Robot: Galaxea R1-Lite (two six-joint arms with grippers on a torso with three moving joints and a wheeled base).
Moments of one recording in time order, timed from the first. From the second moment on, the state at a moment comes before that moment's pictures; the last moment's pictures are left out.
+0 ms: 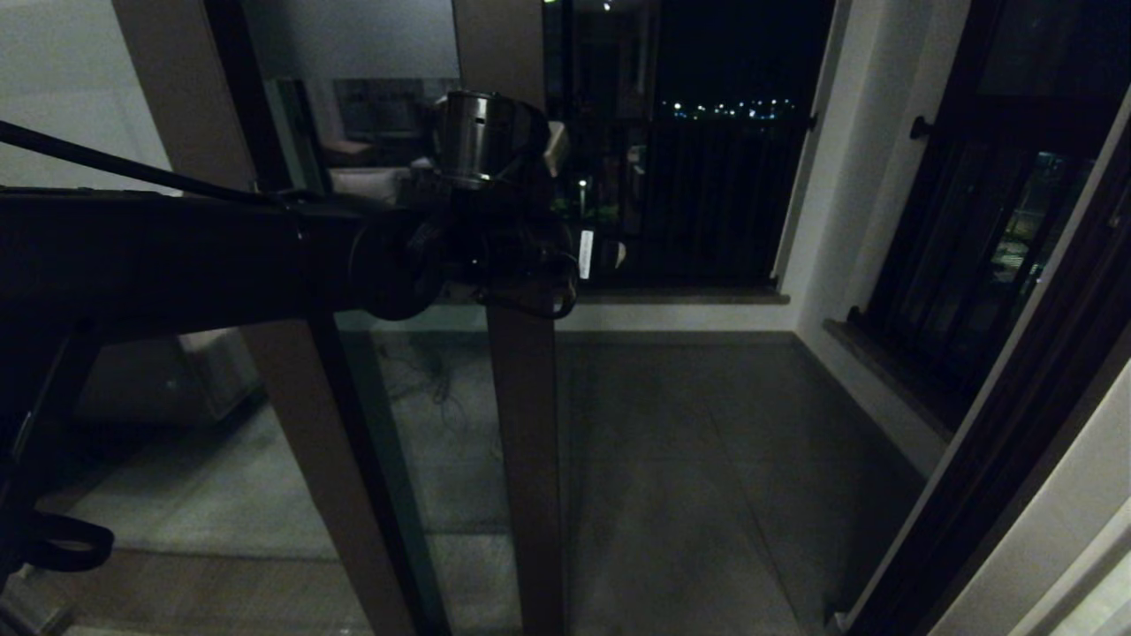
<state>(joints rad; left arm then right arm) -0.64 2.06 -1.82 -0.01 0.16 -0.06 0.00 0.00 0.00 0.01 -0.02 0.03</state>
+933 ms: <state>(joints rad) -0.71 2.14 -1.91 -0.01 0.17 -0.06 0.00 0.00 0.00 0.01 -0.02 0.03</state>
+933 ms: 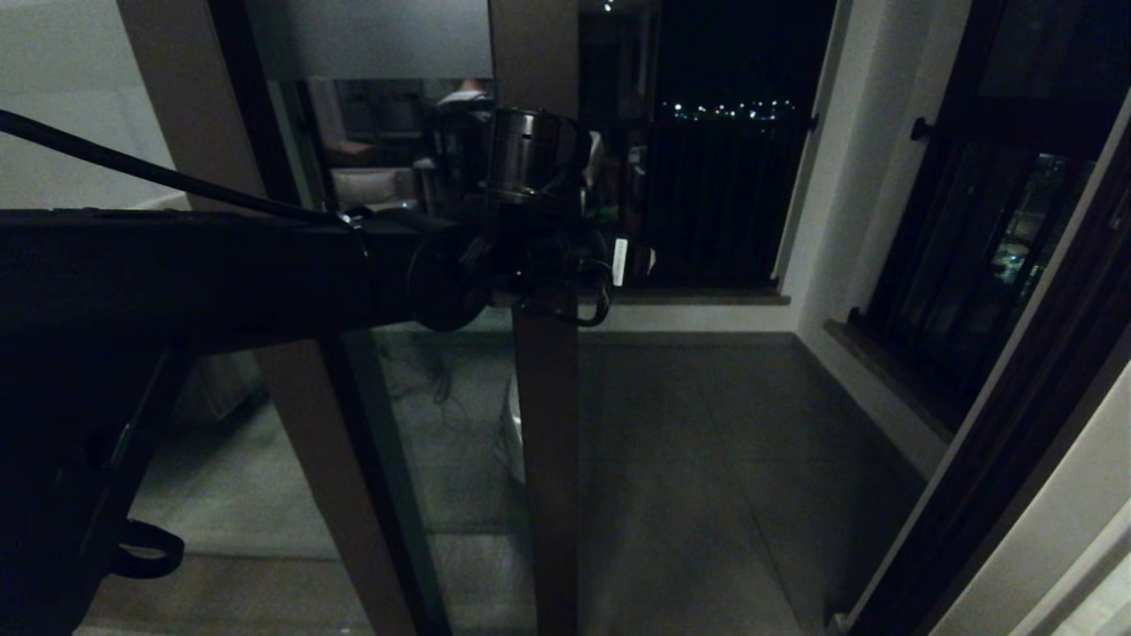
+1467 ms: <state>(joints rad) -0.75 2.20 -1.95 -0.05 0.21 -0.06 0.00 0.00 0.00 0.01 -0.02 0.03</state>
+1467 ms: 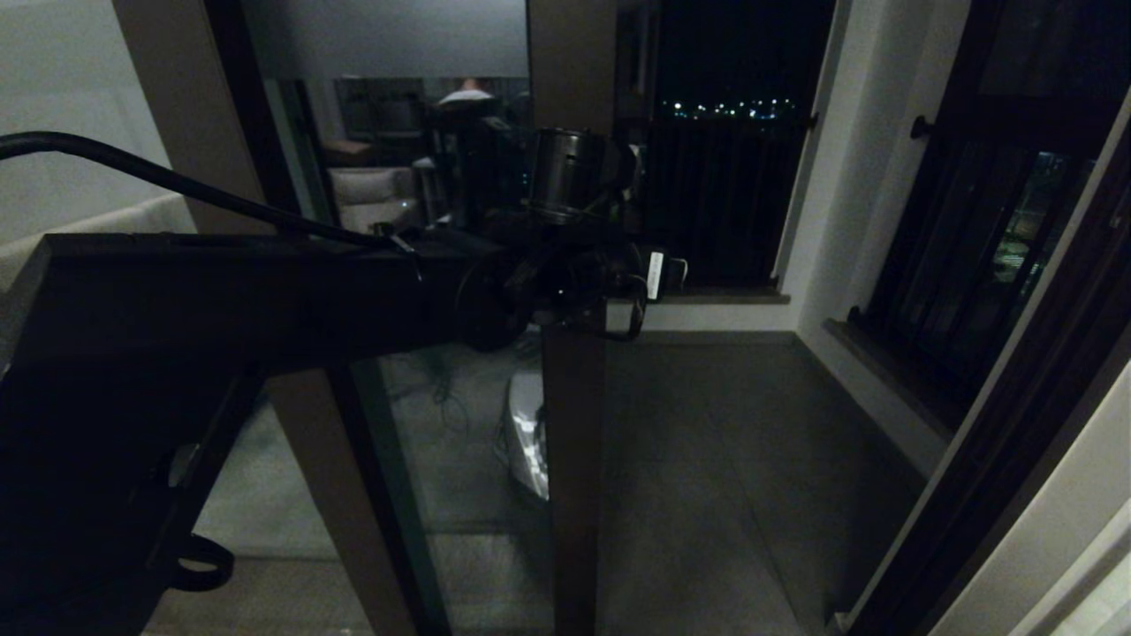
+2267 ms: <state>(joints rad) -0.79 2.26 -1.96 -0.09 0.22 -0.04 0.00 0.00 0.00 0.01 -0.02 0.03</state>
